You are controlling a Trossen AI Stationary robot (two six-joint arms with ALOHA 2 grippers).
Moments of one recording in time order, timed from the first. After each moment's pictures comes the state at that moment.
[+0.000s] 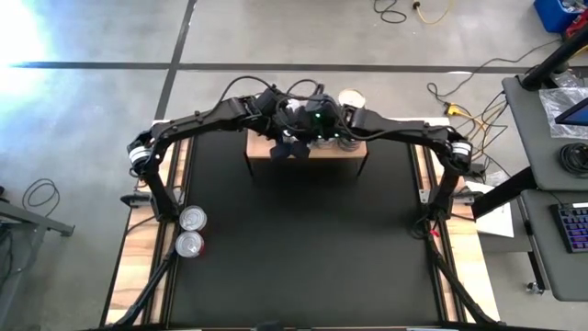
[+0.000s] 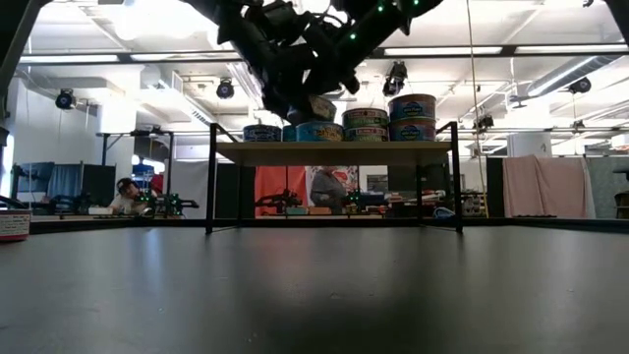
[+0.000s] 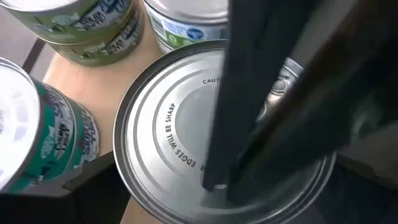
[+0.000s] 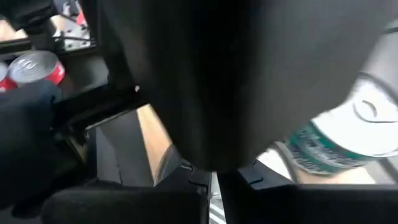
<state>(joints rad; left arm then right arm) 0.49 1.76 1.60 -0.73 0.15 0.26 -0.36 1.80 1.63 -0.41 -0.01 -0.06</state>
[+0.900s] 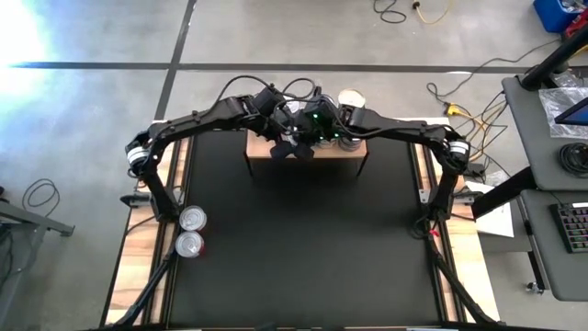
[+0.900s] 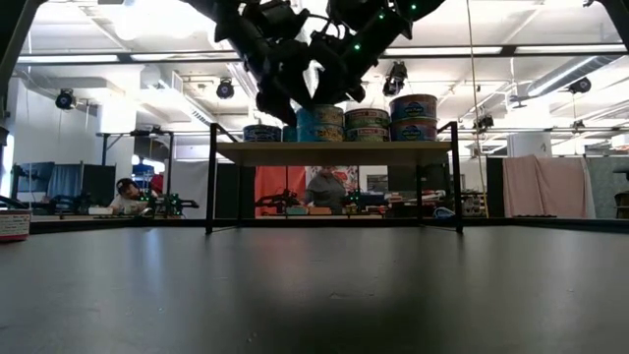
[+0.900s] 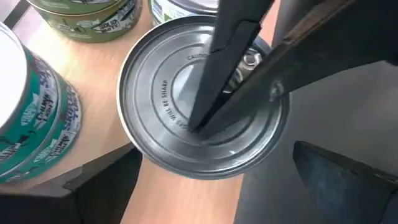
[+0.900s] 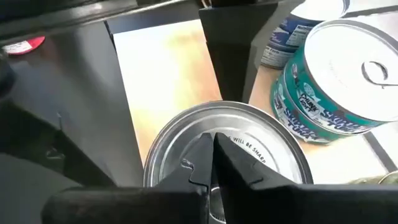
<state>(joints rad) 0.49 1.75 1.60 -0.76 0.20 0.11 -0.39 1.85 1.63 -0.54 0.00 -0.11</state>
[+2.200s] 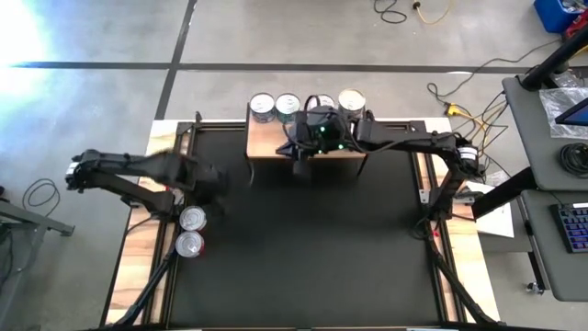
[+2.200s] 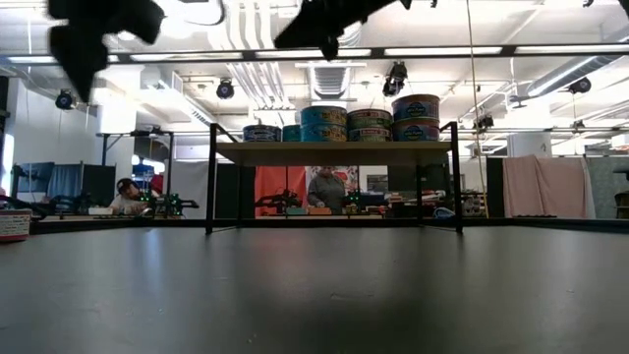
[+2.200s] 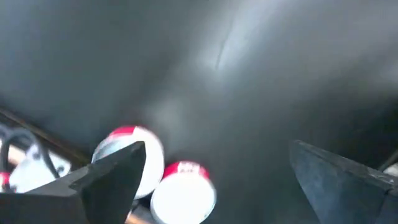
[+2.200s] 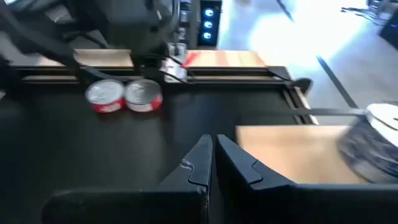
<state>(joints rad) -0.09 1.15 1.15 -1.36 0.04 -0.82 -0.23 1.75 1.63 -0.33 -0.18 -0.13</state>
